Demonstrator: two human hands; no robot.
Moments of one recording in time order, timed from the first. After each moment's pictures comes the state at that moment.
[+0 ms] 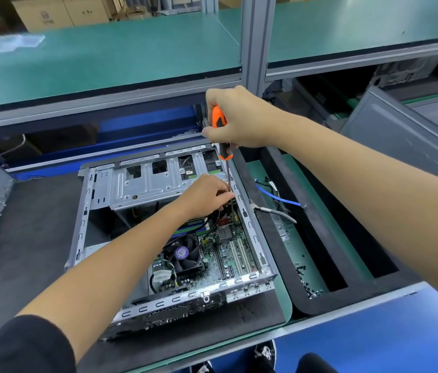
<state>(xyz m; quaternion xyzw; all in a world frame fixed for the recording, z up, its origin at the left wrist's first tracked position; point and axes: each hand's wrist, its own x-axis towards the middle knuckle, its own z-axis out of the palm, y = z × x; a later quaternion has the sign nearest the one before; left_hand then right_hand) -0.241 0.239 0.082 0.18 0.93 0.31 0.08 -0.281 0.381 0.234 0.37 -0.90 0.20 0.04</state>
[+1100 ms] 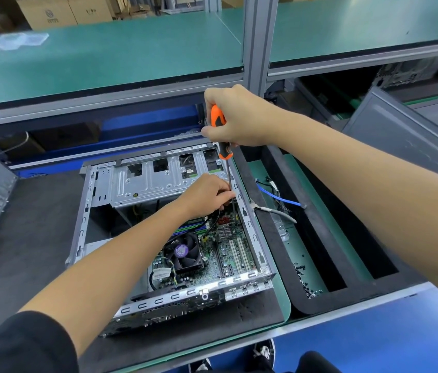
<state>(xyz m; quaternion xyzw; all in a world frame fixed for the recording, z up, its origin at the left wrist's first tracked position) -0.238 0.241 0.083 0.19 0.93 0.31 0.06 -0.279 0.380 0.235 0.38 -0.90 0.20 0.04</state>
